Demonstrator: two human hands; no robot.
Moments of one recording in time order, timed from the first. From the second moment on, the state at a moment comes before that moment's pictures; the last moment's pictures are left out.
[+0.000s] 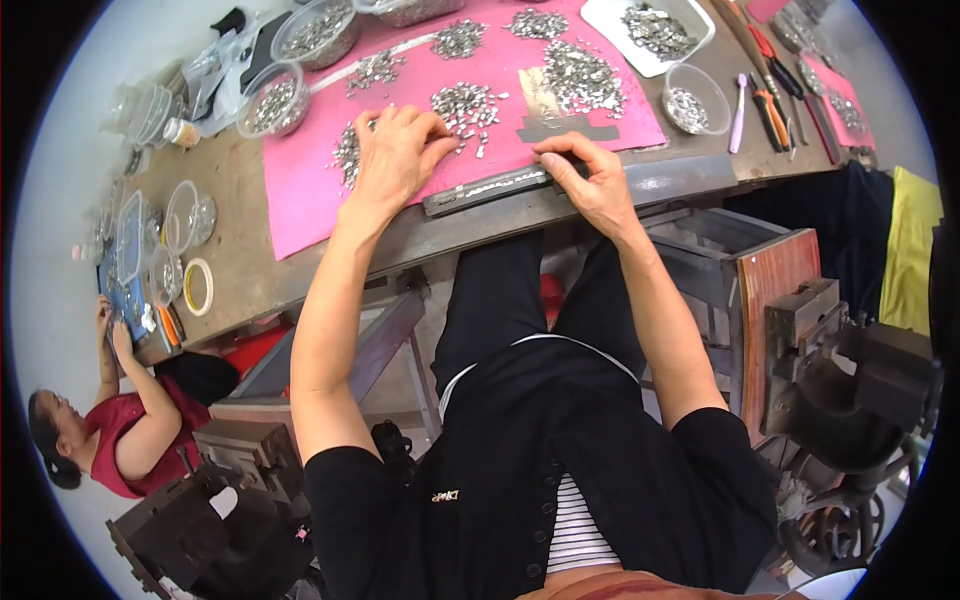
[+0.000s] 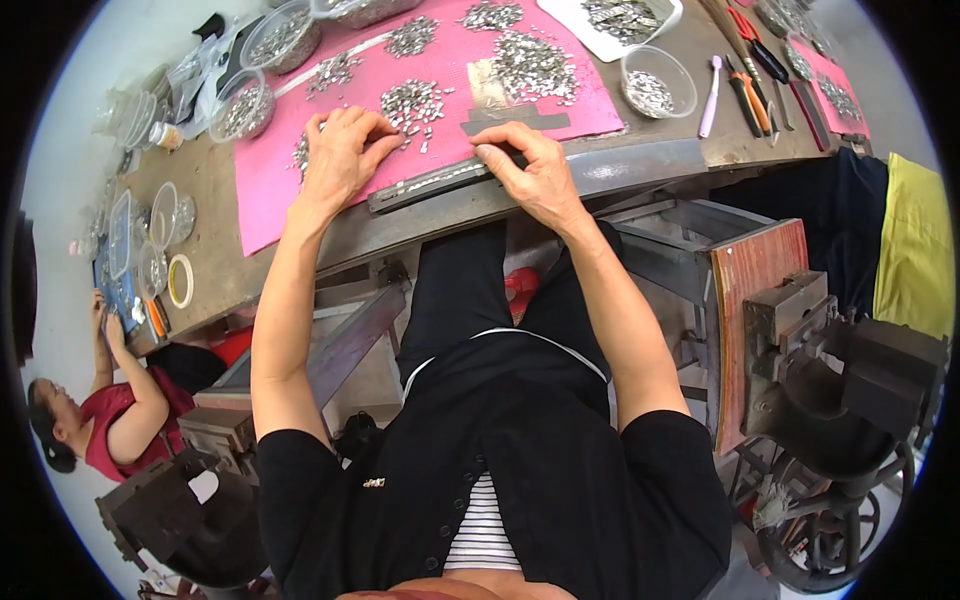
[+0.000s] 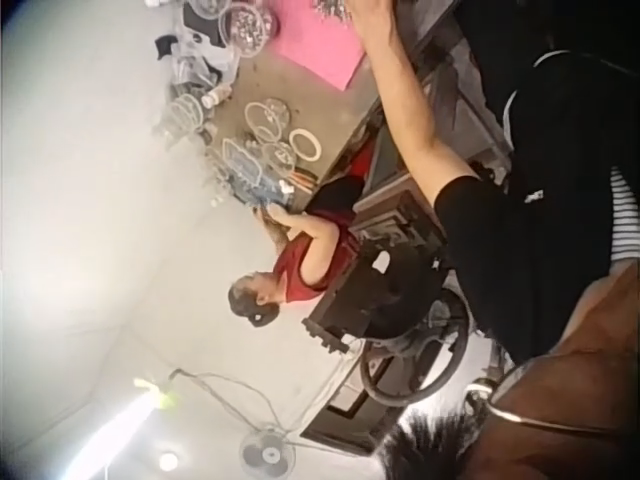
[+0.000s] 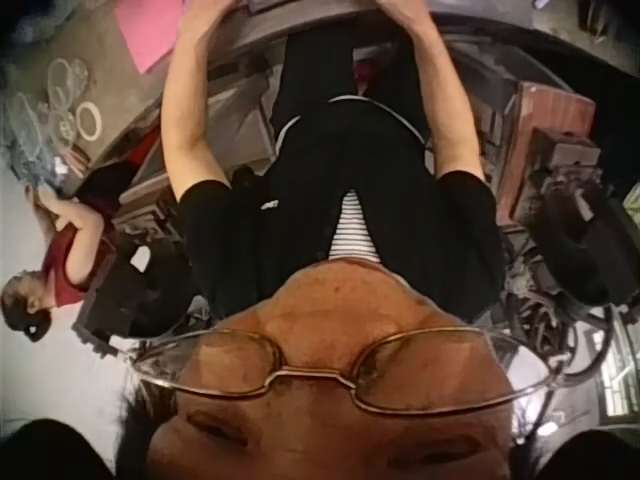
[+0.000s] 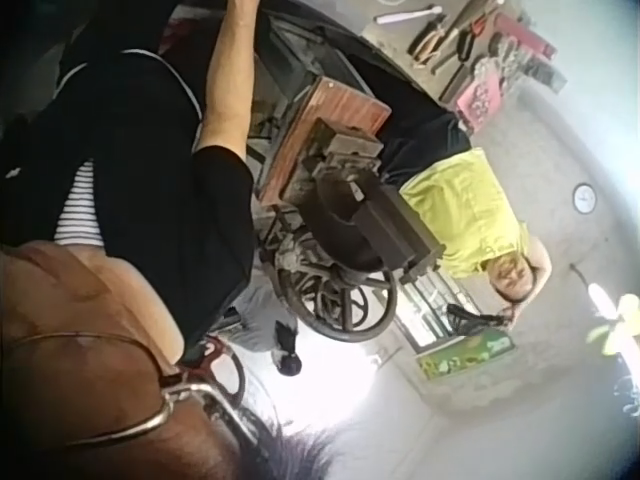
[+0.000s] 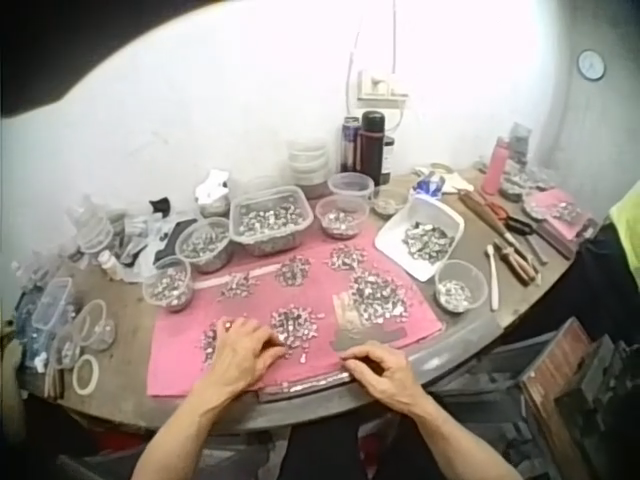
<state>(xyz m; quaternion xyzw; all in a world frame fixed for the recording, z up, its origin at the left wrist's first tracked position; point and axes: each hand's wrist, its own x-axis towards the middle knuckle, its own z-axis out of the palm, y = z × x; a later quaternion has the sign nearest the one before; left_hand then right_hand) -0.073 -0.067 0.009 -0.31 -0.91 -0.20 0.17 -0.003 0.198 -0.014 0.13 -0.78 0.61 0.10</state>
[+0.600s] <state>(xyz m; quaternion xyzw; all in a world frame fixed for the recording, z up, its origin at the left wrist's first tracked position) -0.075 -0.072 -0.012 -0.34 -0.90 -0.17 0.23 -0.004 0.188 -0.026 0.17 -0.78 0.57 0.18</state>
